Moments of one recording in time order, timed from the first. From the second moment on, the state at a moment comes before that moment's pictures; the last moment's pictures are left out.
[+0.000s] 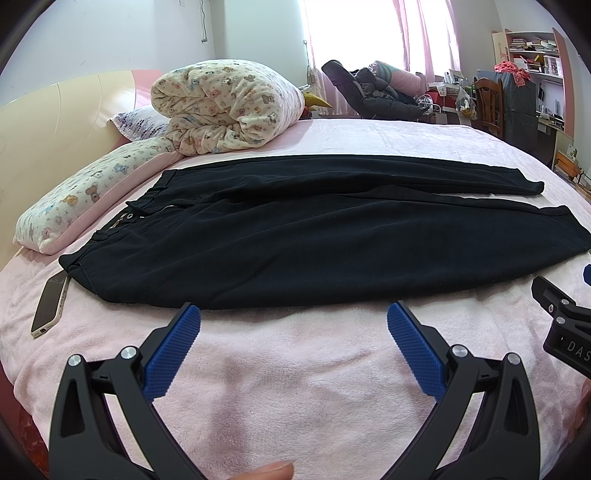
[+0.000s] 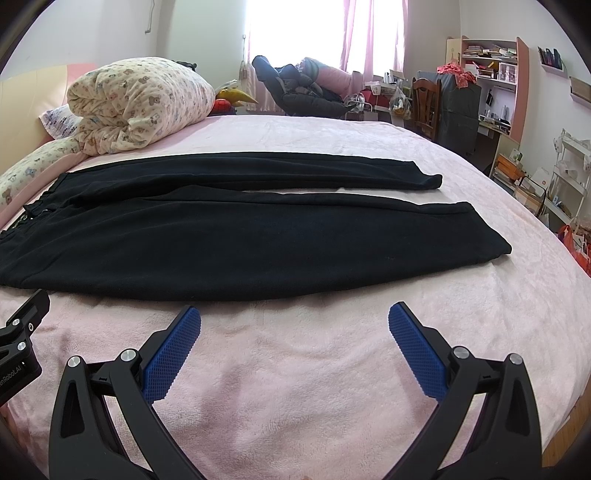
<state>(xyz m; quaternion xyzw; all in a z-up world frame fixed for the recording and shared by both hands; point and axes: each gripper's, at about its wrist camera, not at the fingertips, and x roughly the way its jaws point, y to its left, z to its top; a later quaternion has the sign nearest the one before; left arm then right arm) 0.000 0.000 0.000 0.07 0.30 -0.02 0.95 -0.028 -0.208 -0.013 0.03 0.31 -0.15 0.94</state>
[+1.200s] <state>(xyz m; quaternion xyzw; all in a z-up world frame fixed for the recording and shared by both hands) 0.000 -0.002 0.003 0.09 0.30 -0.03 0.95 -0.025 -0.226 -0.009 0.05 0.31 -0.14 0.94</state>
